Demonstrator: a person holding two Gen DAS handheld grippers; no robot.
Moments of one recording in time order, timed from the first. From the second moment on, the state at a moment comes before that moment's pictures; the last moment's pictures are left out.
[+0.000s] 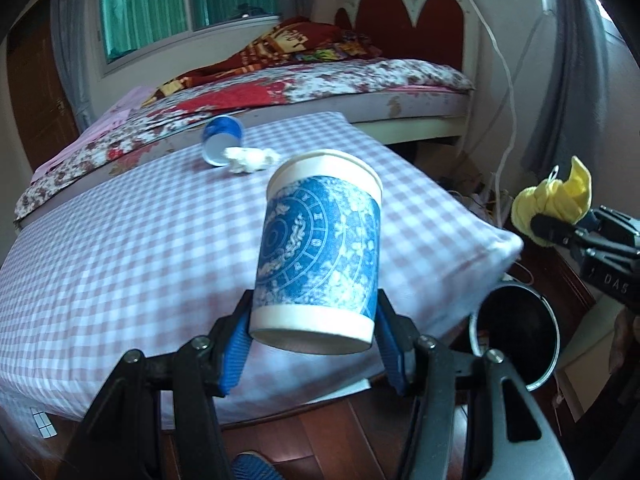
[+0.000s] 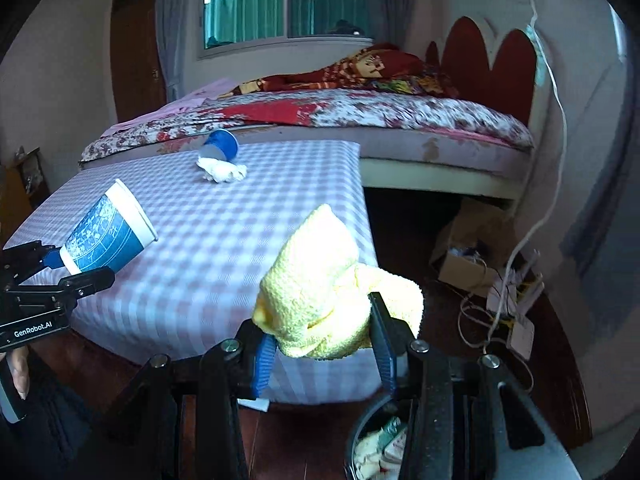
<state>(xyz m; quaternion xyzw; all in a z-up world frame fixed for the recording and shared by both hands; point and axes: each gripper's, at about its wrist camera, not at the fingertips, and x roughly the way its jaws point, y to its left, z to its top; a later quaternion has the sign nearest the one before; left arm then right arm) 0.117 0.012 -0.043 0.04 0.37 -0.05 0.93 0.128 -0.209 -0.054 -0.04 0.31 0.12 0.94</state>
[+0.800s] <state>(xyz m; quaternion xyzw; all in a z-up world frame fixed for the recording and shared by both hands) 0.089 -0.145 -0.076 0.09 0.39 -0.21 0.89 0.058 -0.334 -0.097 0.00 0.35 0.03 0.93</state>
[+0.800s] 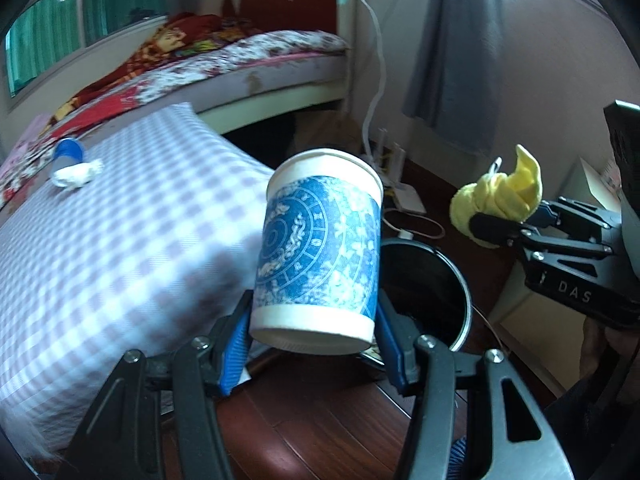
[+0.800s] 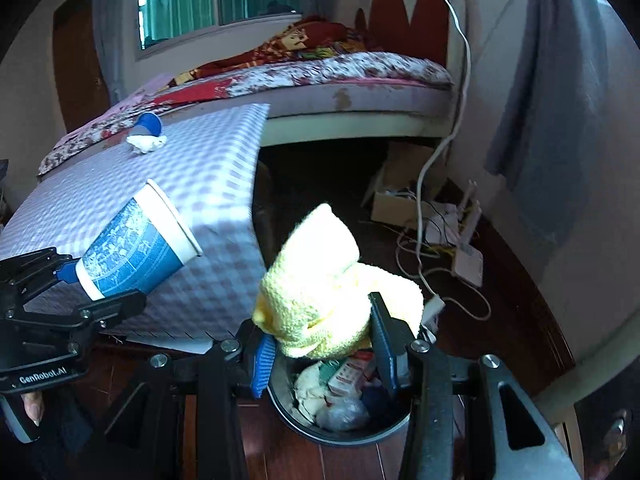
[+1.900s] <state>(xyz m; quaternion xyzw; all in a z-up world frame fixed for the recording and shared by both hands) 0.121 -0.216 -0.166 0.08 0.49 -0.31 0.81 0.098 -0.384 -0.187 0.06 0.46 0.04 0.89</state>
